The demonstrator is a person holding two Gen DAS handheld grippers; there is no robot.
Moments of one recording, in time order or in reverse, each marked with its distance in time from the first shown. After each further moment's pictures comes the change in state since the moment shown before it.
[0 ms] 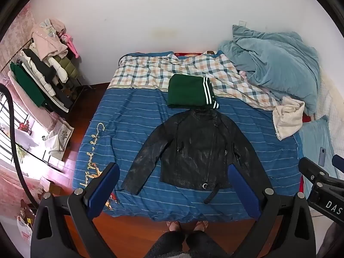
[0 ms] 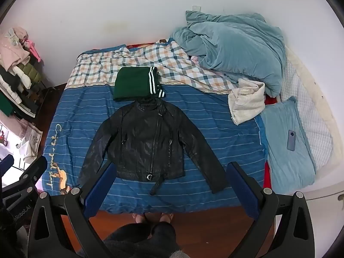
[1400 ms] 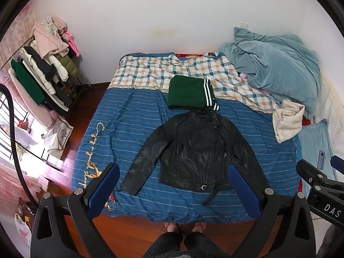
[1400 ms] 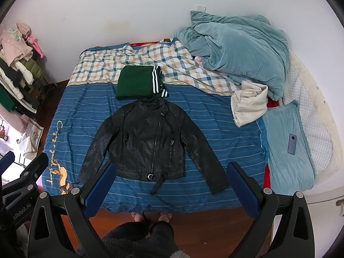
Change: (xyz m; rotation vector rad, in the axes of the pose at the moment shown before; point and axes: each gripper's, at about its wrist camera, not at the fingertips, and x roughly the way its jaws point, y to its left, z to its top) left arm -0.002 -0.009 0.007 0.001 -0.007 -0.008; right arm 0.002 0.007 0.000 -0.009 0.005 -0.005
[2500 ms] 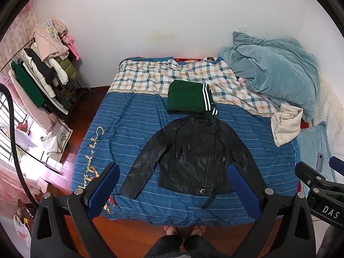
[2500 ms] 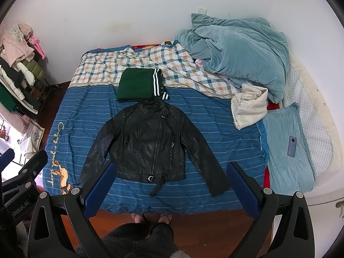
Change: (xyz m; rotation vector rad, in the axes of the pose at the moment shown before) left arm -0.004 0.003 0.008 -0.012 -0.020 -0.002; right arm -0.015 0.012 0.013 -0.009 -0.012 0.004
